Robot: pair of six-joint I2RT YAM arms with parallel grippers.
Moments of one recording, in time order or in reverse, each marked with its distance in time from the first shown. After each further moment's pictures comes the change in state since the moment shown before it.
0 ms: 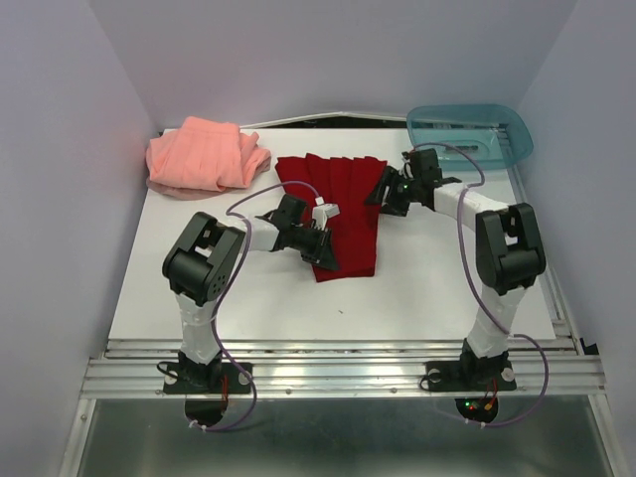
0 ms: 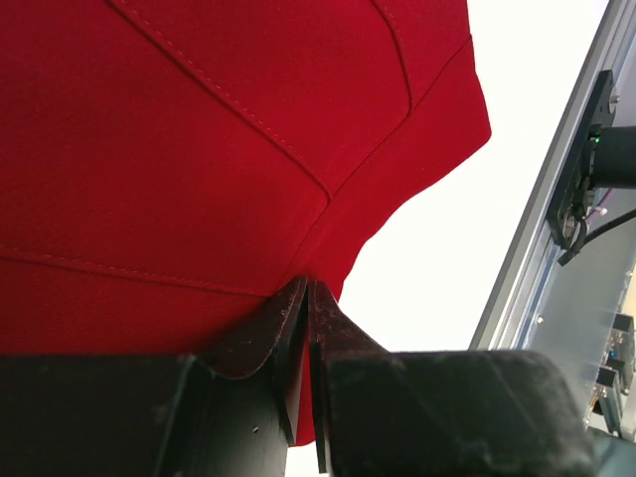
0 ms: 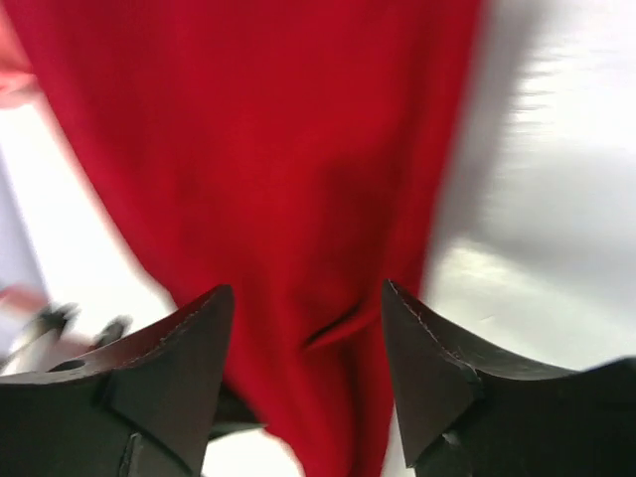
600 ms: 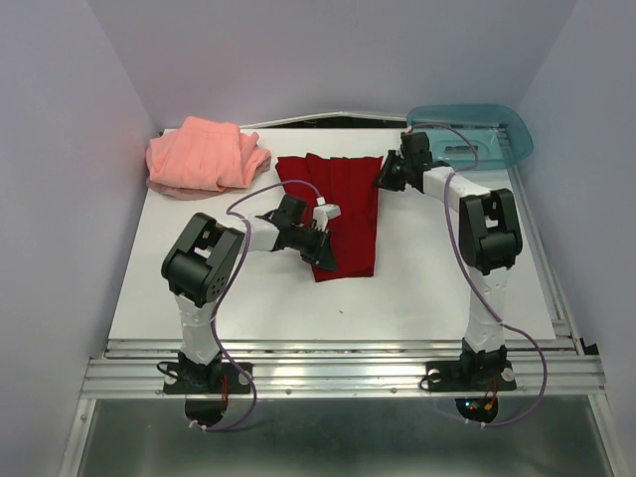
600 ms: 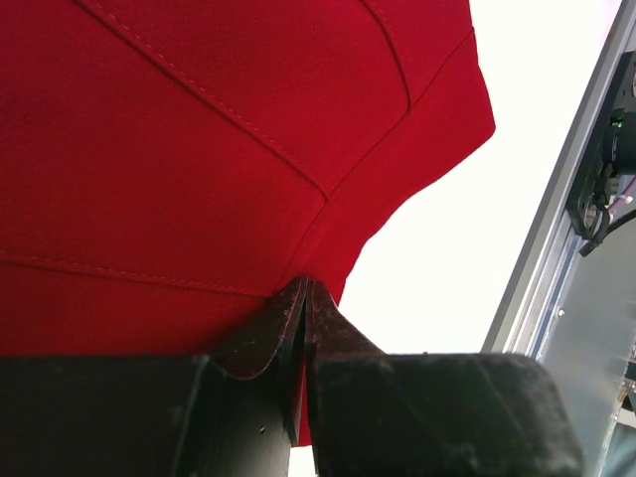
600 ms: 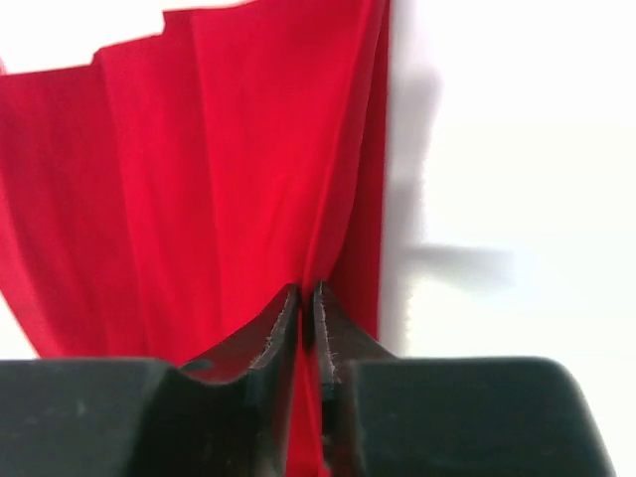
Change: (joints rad) left arm -0.009 -0.011 0.001 -0.028 -0.017 0.059; right arm -0.011 0.288 0.296 -0.005 0.200 -0.021
